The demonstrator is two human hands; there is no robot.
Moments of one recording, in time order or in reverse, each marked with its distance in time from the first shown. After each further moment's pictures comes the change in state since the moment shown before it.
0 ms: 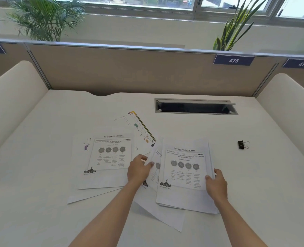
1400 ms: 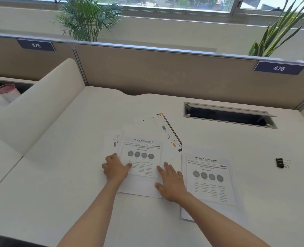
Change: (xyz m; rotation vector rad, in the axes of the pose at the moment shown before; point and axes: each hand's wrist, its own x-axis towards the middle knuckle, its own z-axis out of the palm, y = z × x) left_hand 0.035 -0.101 -0.120 0.273 0.272 -0.267; right_hand -0.084 -0.086 0.170 -0.859 -0.589 -0.799
